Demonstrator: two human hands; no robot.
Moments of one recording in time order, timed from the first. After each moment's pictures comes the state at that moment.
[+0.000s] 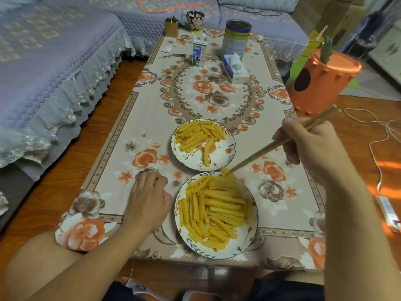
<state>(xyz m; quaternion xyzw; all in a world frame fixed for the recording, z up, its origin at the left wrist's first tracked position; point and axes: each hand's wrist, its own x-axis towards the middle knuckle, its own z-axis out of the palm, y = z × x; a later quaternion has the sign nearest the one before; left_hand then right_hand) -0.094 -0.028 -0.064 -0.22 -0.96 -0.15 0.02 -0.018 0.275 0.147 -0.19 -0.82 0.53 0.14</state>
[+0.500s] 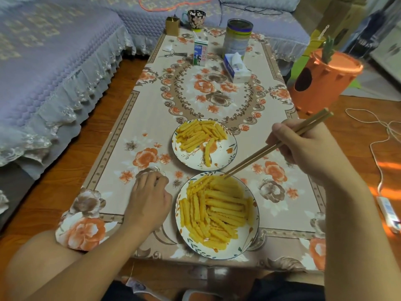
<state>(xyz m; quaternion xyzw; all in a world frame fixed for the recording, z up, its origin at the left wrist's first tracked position) -0.094 -0.029 -0.064 -0.22 -0.96 -0.15 0.02 -0.021 0.276 0.141 -0.12 -0.87 0.47 0.11</state>
